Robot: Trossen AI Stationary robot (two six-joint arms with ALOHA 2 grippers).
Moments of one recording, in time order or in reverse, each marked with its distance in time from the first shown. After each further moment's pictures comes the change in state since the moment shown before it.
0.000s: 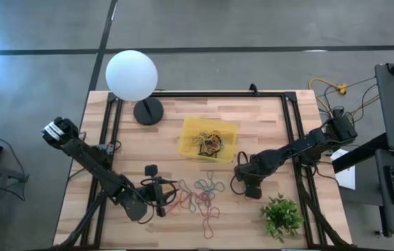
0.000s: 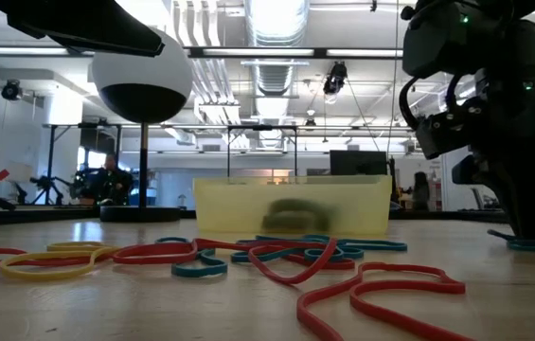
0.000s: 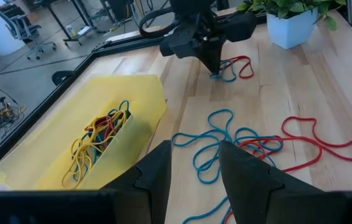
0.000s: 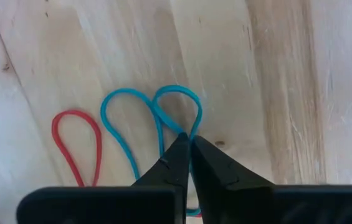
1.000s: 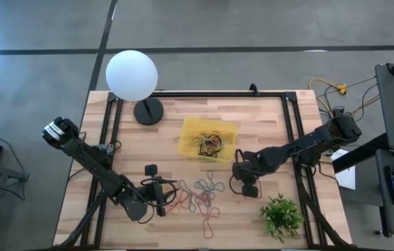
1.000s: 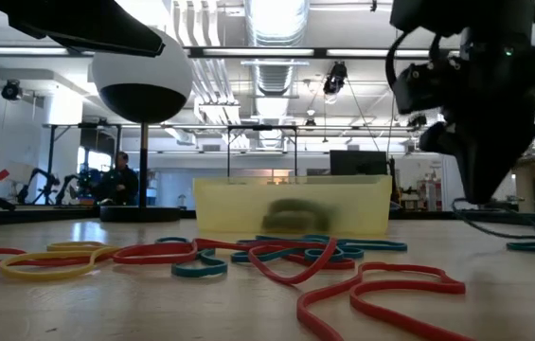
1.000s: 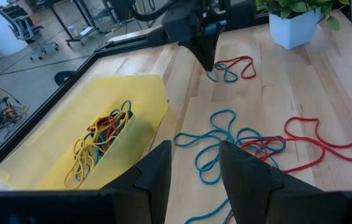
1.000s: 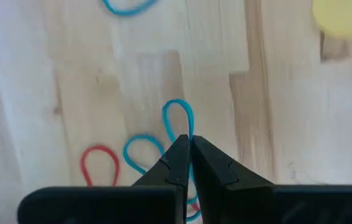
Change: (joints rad) left arm 0.001 0.000 0.000 -0.001 -0.007 0.000; right arm 0.000 -0.092 0.095 -0.006 0.103 -0.116
